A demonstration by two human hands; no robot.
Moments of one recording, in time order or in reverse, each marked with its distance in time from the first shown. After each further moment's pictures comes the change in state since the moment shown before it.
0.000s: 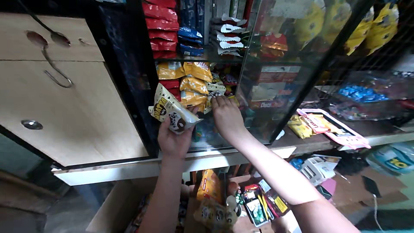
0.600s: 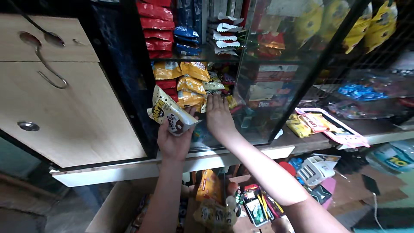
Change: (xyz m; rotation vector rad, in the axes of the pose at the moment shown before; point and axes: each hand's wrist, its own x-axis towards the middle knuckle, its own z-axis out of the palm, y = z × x) left_hand -0.007 -0.003 0.004 -0.046 0.065 -0.044; right_hand 0.000 -0.009 0.022 0.103 -0.037 0.111
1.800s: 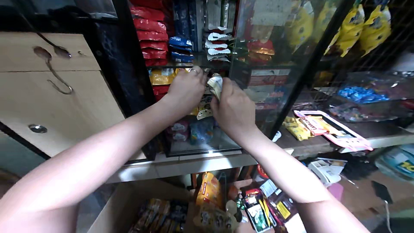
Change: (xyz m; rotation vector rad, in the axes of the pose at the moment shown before) left_hand 0.068 0.025 0.144 2.843 -0.949 0.500; right_hand -0.007 0.000 -0.082 -0.046 0.493 0.045
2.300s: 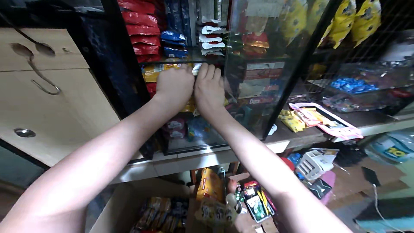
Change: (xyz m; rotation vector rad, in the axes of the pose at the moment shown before) left_hand 0.002 0.003 -0.007 -0.111 -0.133 -0.355; right_hand 0.034 -0.028 0.059 -0.080 -0.094 0.152
